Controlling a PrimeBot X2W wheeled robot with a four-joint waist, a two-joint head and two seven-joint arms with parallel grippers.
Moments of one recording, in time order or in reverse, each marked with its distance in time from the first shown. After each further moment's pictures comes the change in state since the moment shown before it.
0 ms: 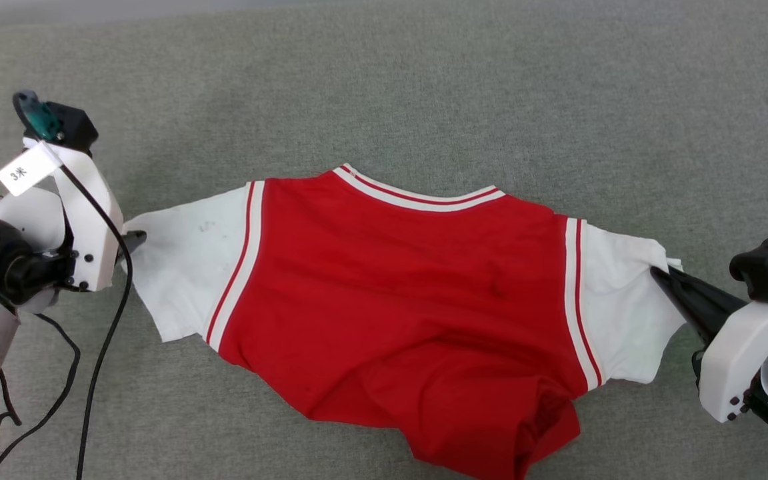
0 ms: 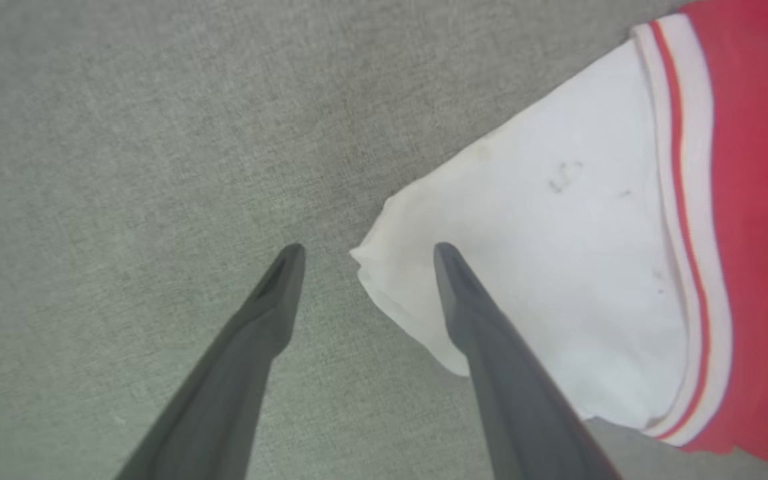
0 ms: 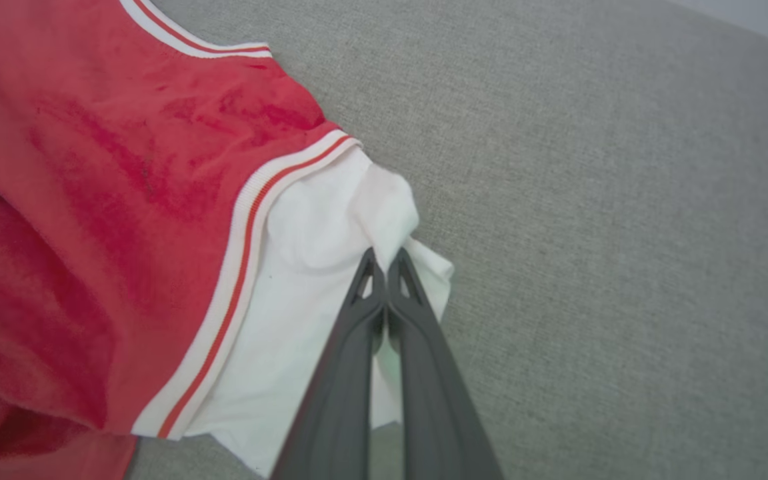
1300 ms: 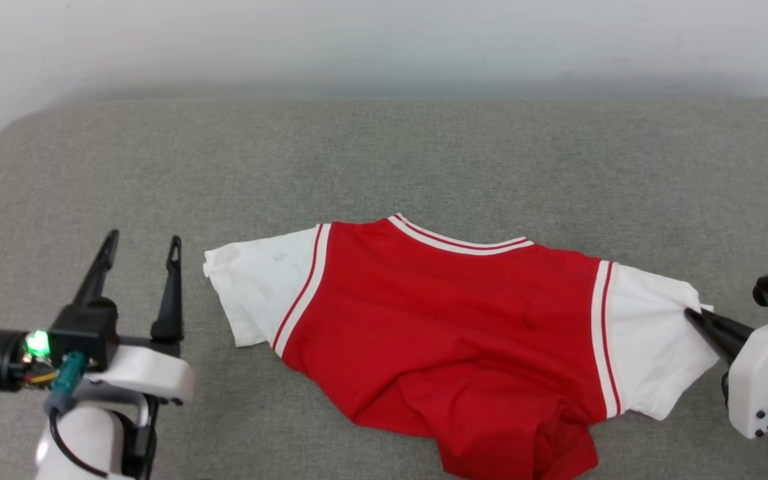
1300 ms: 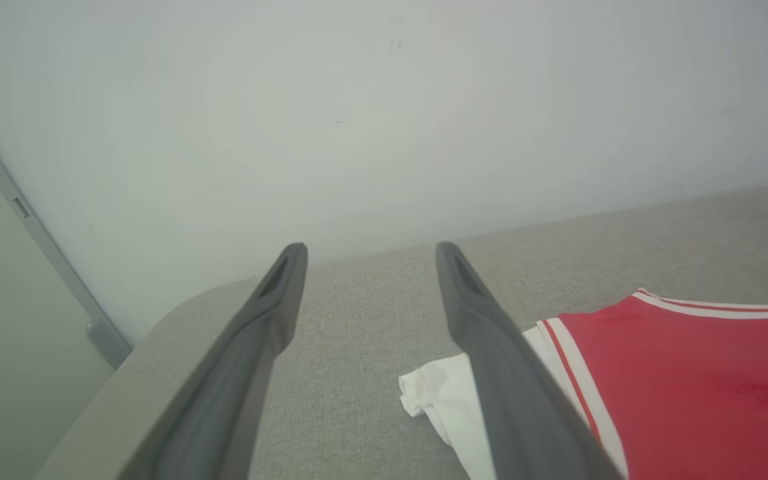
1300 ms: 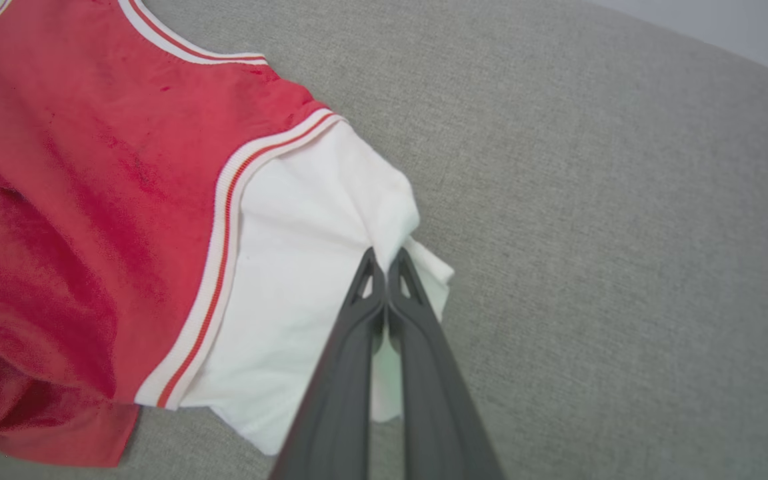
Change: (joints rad) left arm 0.637 -0.491 0.573 -0.309 0.751 0.094 -1.098; right arm -0.069 -0.105 0.149 0.295 0.154 0.000 -0.085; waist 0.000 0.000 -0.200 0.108
